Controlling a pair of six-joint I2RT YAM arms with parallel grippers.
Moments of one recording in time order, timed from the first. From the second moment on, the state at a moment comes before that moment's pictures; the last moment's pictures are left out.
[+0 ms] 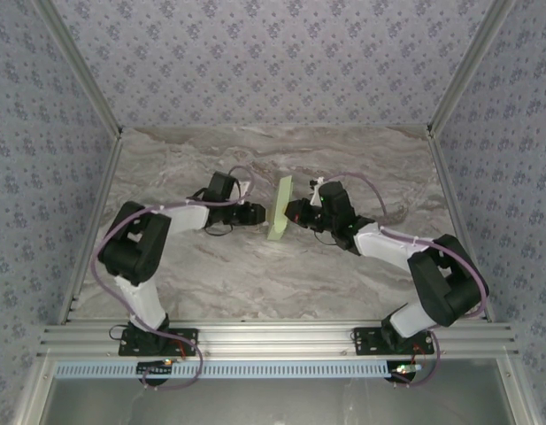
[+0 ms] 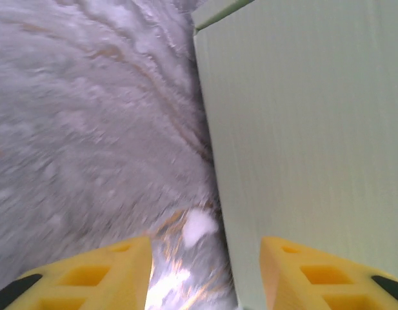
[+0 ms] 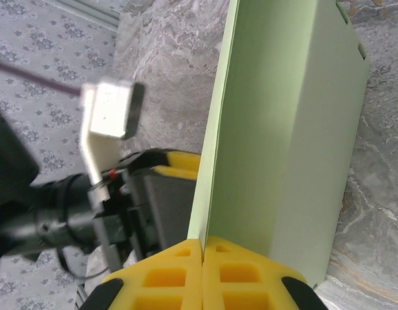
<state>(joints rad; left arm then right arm) -0.48 1.78 0.95 -0.04 0.44 -0.43 0.56 1.50 0.73 0.26 -0.33 0.91</state>
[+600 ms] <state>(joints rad) -0.89 1.42 0.45 0.45 -0.13 -0.17 0.59 1.55 0.79 0.23 -0.27 0.93</state>
